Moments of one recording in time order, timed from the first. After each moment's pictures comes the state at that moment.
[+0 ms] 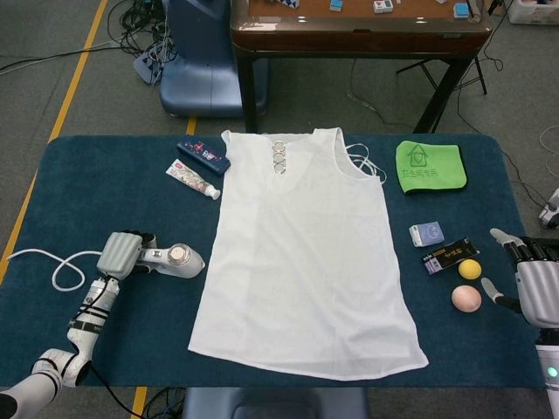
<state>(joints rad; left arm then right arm) -0.56 -1.74 -0.10 -0.68 1.48 1.17 -0.32 0.11 -0.99 0.13 -1.74 -1.42 1.47 -0.16</state>
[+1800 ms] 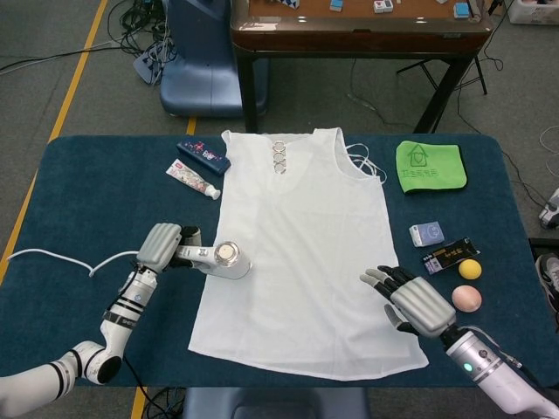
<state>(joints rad) -0.66 -1.60 -0.22 -1.27 1.36 1.08 -0.21 0.39 -1.05 -0.03 -1.76 -1.75 1.06 -0.02</state>
